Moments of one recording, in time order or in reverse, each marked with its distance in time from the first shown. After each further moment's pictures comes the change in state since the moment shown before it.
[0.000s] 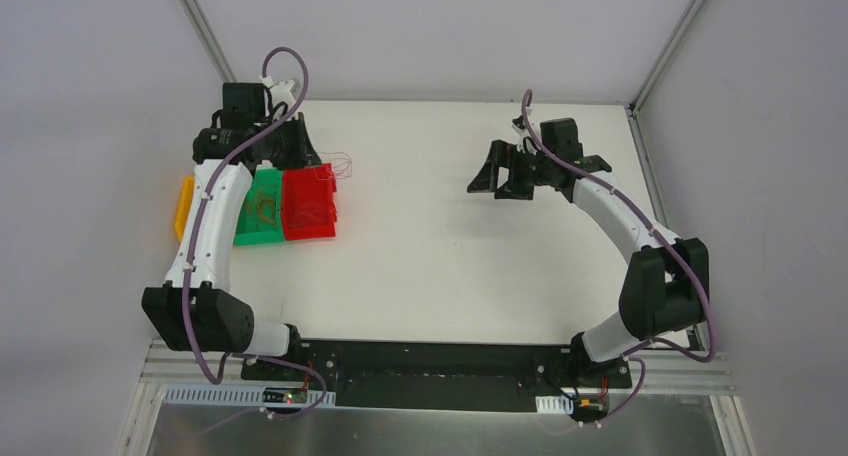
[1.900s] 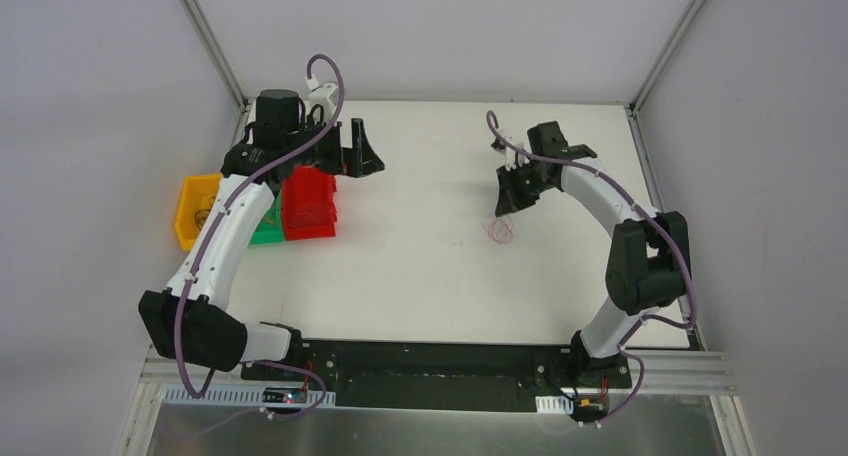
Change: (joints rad) left arm -0.169 -0.072 -0.126 0.239 0.115 -0.009; right arm -0.005 0.168 0.055 -0.336 0.118 -0.661
